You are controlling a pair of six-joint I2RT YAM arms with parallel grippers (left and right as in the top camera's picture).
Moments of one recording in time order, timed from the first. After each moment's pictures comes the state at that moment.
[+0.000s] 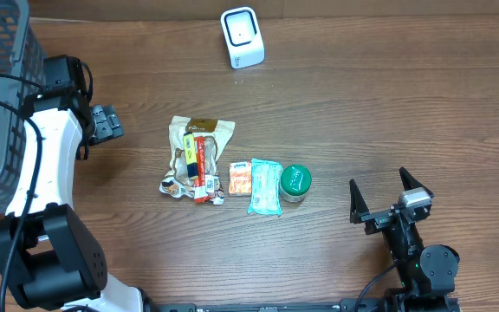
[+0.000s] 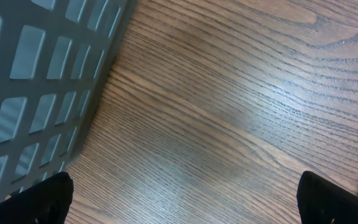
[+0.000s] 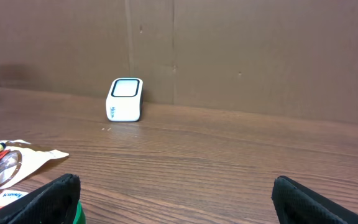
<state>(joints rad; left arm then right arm) 0.22 1.75 1.41 -0.92 -0.25 -0.21 0.04 0.01 0.02 -0.02 -0.20 -0.01</state>
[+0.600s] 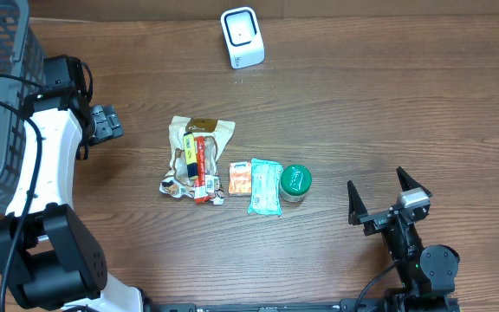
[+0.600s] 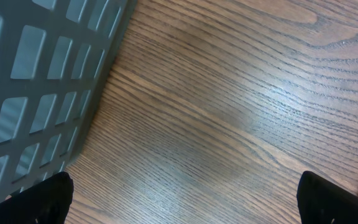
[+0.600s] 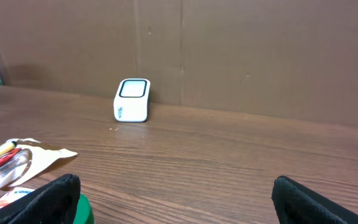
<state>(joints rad) 0.22 1.75 1.41 -0.92 -0.25 -0.21 0.04 0.01 0.02 -0.01 -0.23 -0.01</state>
